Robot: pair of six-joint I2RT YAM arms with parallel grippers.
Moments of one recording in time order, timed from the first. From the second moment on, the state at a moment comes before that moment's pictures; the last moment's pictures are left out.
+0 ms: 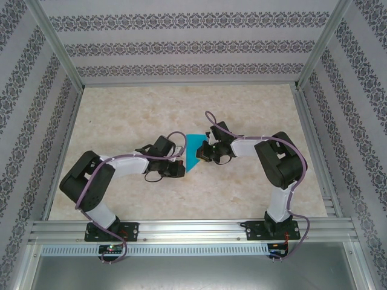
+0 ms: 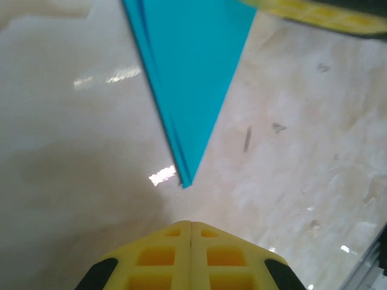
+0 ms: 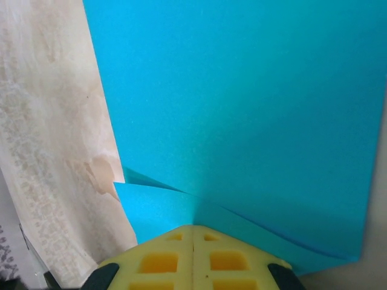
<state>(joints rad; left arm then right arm) -0.62 1.63 0.78 -0.20 0.48 -0.54 0.51 1.89 0.96 -0.09 -0.53 0.78</state>
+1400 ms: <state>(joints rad) -0.63 1.86 1.05 -0.22 0.22 -0.67 0.43 1.79 0.88 -0.06 -0.46 0.92</state>
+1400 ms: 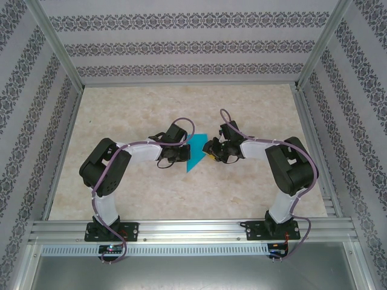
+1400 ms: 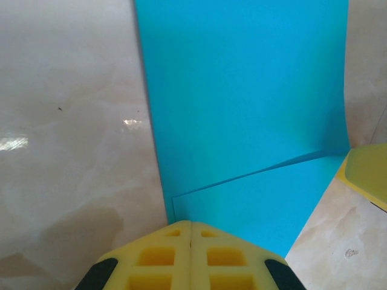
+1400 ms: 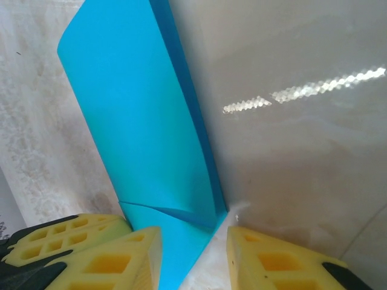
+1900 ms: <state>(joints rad) -0.63 1.87 1.05 -0.22 0.22 -0.67 0.43 1.84 0.88 0.09 -0.58 0.96</state>
